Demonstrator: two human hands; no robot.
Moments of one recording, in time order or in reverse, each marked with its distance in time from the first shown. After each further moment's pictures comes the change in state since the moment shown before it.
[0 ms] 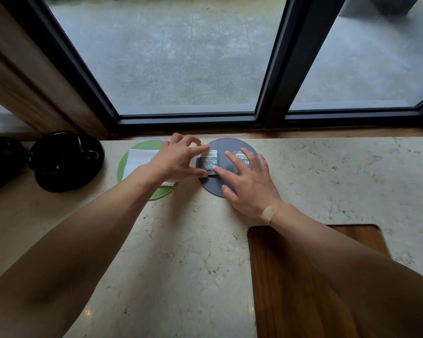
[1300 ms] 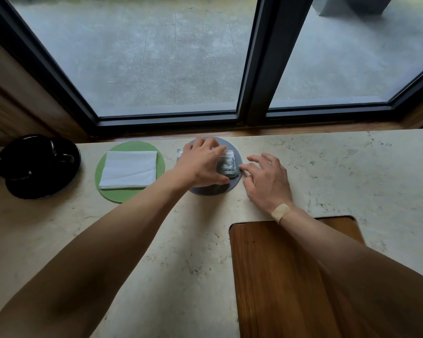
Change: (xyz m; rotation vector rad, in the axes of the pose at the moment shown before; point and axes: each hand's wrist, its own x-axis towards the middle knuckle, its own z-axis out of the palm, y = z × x) left_hand 0.033 0.087 0.015 0.026 0.018 0.066; right_hand -0.033 0.053 -0.002 0.210 0.151 0.329
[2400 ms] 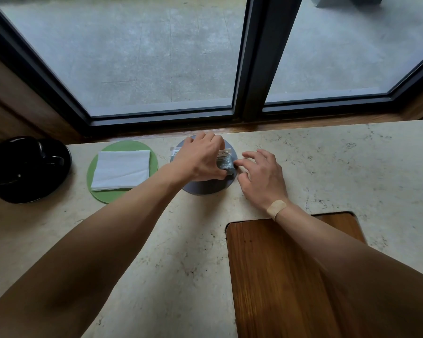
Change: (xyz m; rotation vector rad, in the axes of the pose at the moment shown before) left_hand 0.014 0.007 -0.003 -0.063 0.021 0.041; right_hand 0.004 0.000 0.004 0.080 0.012 0.038
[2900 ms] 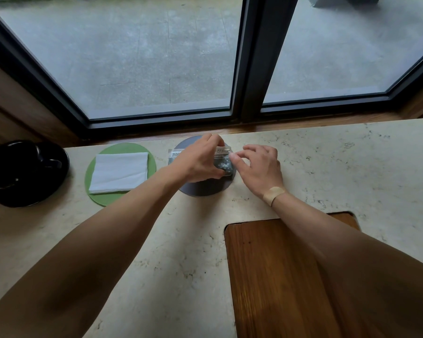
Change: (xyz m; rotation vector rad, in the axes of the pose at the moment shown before) left_hand 0.001 -0.003 0.003 -0.287 0.025 0.027; right_hand 0.023 -0.007 -0.010 0.149 -0.023 0.149
